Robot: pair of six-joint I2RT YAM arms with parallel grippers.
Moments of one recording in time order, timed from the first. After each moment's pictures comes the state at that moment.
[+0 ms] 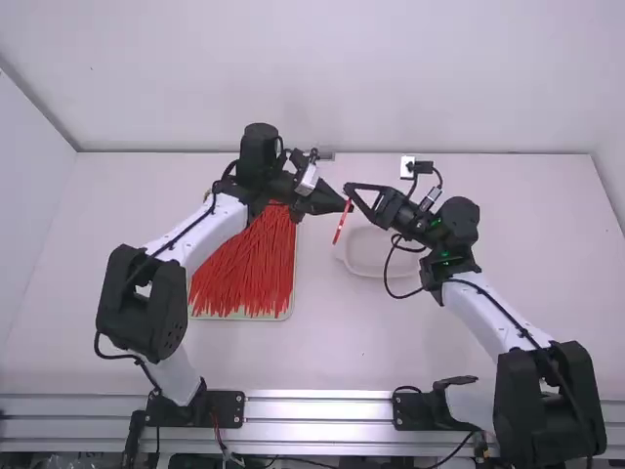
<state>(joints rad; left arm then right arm) -0.31 1.78 1.33 0.12 1.54 0.52 0.21 1.36 0.68 0.86 -0.88 1.07</state>
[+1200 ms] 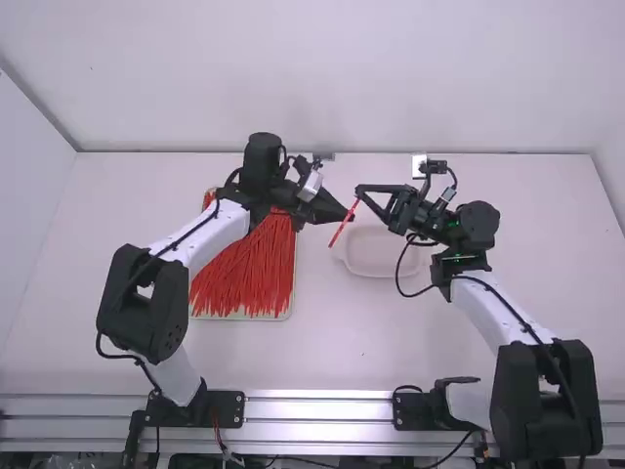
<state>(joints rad) -0.32 1.78 1.27 0.12 1.55 0.47 0.10 1.37 0.68 1.03 -1.07 1.05</state>
